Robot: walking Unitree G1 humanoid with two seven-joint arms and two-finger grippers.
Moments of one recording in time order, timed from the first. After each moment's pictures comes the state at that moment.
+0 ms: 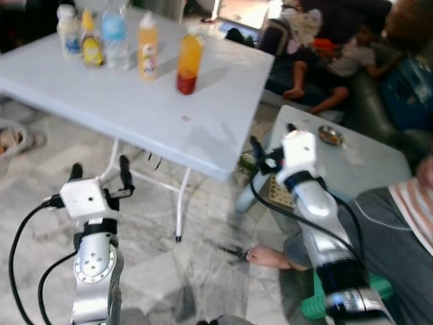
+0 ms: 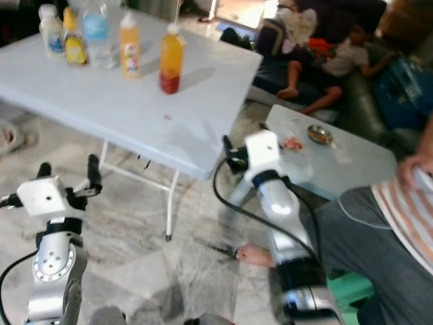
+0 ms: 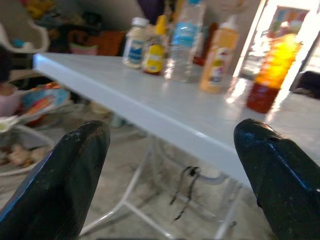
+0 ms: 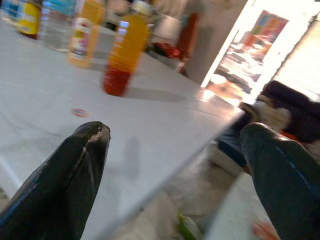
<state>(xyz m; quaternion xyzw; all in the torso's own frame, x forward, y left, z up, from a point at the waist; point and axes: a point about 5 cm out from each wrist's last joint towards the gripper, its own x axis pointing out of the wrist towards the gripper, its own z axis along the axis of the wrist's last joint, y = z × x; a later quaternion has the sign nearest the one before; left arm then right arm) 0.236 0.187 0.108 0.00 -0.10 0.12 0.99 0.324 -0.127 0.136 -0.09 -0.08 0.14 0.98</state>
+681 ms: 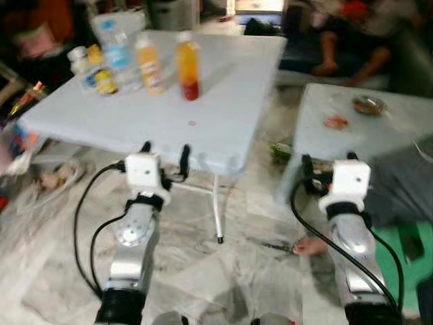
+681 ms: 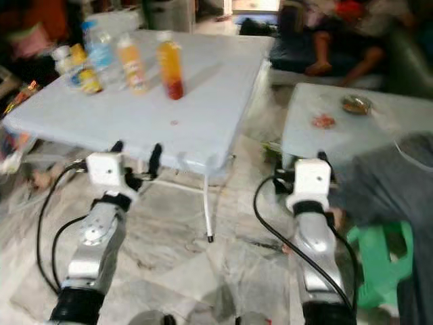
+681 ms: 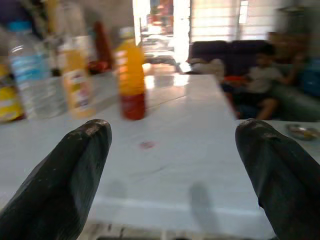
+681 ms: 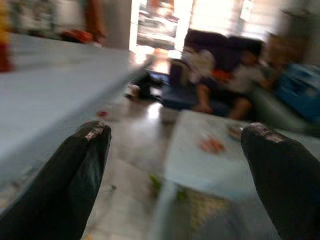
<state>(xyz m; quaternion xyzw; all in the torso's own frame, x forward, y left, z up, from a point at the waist) 0.289 0.120 0.118 -0.03 -0.09 -0.09 0.99 0.270 -0.200 0.109 -0.10 -0.04 -0.06 0.99</state>
